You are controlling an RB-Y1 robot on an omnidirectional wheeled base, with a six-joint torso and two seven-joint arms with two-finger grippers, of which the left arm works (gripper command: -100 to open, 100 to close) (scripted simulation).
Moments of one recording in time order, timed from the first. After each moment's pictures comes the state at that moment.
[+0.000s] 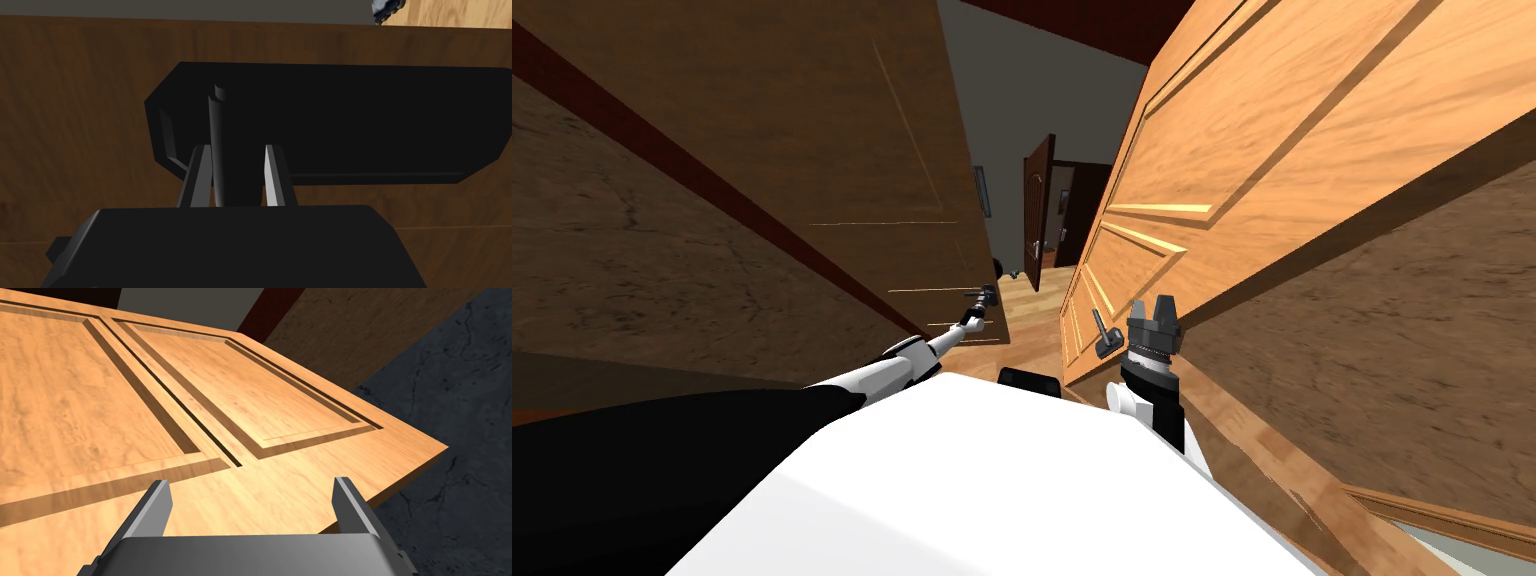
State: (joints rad) arm -0.40 0.51 -0.55 -0.75 1.09 -0.59 -0.25
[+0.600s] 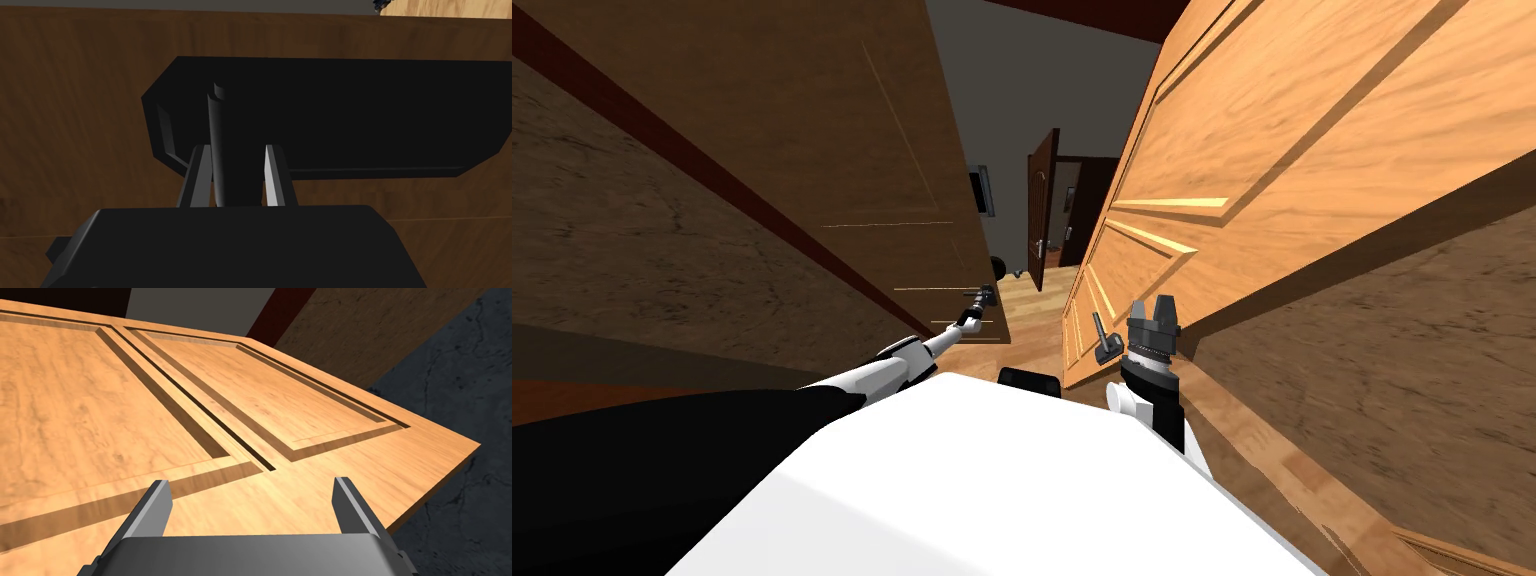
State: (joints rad) arm -0.38 0.55 -0.57 -0.76 1.07 -0.60 -0.18
